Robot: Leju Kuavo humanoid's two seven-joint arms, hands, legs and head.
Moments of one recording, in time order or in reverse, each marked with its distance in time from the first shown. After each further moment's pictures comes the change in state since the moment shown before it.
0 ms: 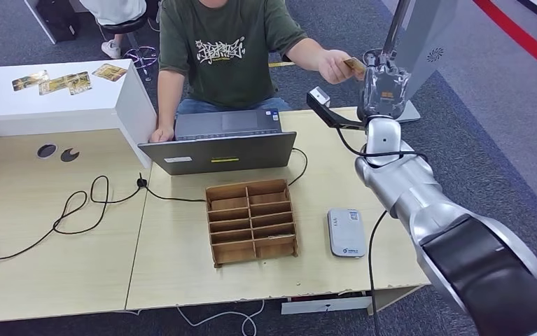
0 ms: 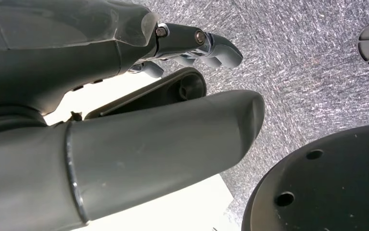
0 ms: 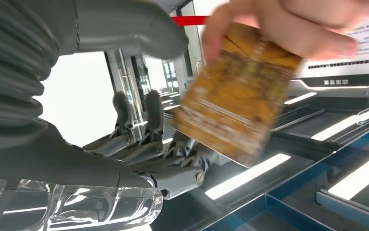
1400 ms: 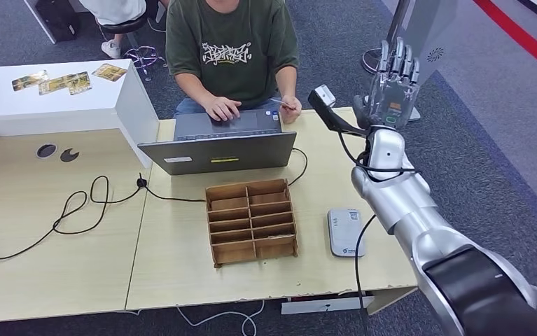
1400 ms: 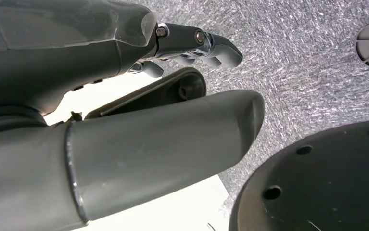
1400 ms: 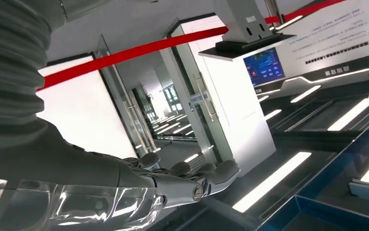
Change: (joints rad) left arm 0.001 -0.013 -0.002 -0.004 0.051 0.027 0.010; right arm 0.195 -0.016 -0.181 -0.353 0.017 -0.010 0.000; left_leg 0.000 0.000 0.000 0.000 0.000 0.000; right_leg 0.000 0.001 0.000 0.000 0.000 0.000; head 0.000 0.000
